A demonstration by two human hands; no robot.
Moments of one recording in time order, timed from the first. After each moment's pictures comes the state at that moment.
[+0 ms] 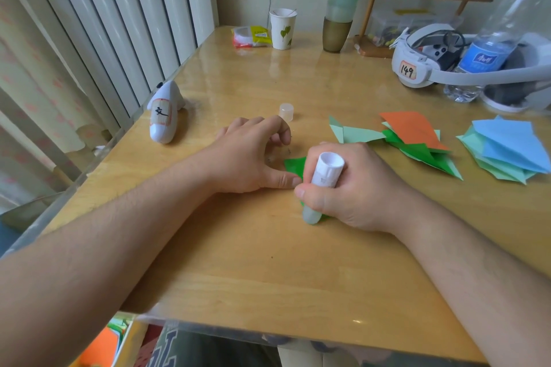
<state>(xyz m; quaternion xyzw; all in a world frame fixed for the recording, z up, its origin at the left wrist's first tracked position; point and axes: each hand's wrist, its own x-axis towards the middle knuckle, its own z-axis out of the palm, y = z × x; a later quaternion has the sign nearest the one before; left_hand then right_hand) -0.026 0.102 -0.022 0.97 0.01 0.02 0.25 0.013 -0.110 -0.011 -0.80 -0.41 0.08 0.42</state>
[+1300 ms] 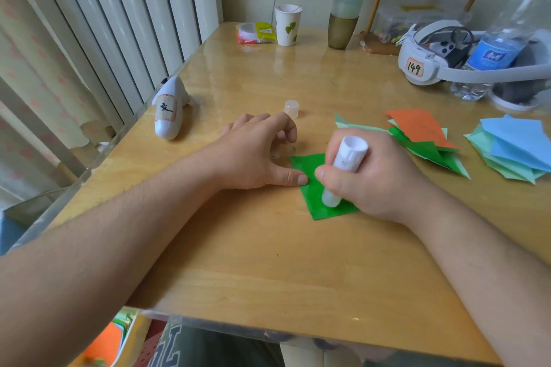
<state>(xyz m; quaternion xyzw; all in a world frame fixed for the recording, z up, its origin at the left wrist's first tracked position) -0.024 0.103 -0.023 0.97 0.00 0.03 0.23 0.023 -0.118 -0.010 -0.80 -0.39 0.04 0.45</state>
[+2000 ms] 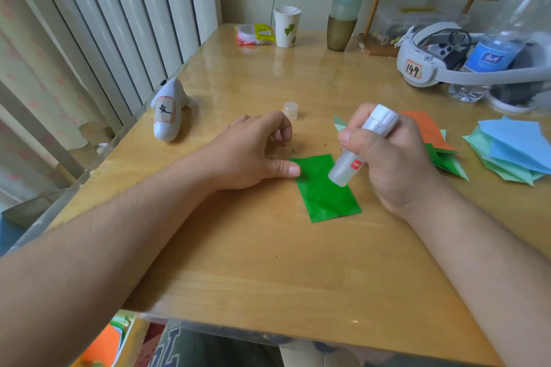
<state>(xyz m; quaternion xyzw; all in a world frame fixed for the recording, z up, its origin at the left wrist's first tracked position) -0.022 0.112 -0.024 0.96 -0.02 0.04 0.27 0.032 -0.113 -0.007 -0.69 -0.31 0.05 0.66</state>
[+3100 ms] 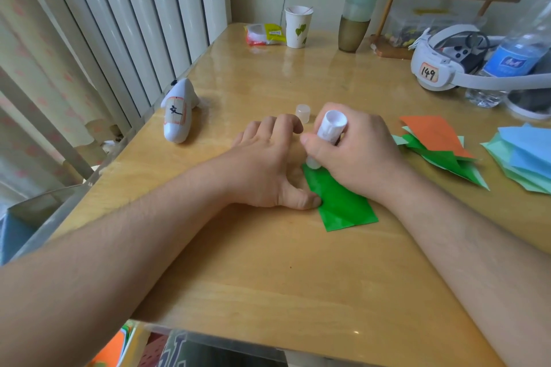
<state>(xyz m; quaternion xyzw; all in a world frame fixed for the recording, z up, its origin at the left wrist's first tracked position) -0.031 0.097 -0.025 0.98 0.01 0.00 0.22 0.045 -0.069 -0.010 -0.84 -0.36 -0.08 0.38</state>
